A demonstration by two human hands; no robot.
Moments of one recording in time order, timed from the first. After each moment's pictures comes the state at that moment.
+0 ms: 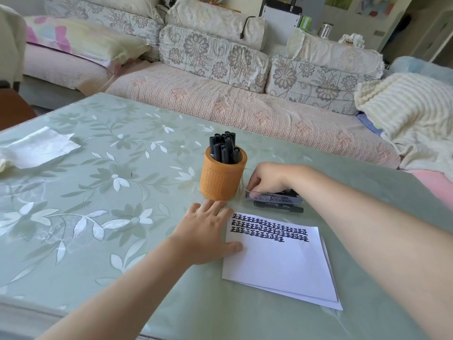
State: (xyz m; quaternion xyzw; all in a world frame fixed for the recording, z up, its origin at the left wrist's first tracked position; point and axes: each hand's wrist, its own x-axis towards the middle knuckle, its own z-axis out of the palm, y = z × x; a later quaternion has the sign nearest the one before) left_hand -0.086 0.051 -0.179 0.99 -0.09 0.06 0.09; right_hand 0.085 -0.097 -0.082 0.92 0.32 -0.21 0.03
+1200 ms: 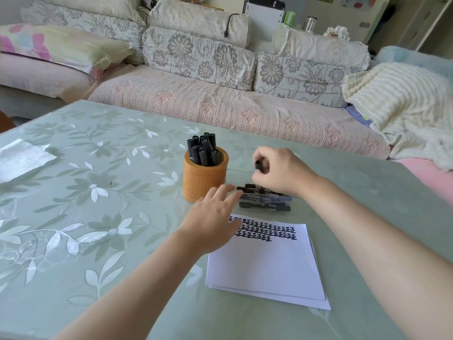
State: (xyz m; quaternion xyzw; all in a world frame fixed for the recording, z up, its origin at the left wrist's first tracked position) left_hand -0.050 0.014 -0.162 0.97 -0.12 0.15 0.16; right_hand 0.053 -0.151 -0.065 0.93 0.31 0.07 -0.18
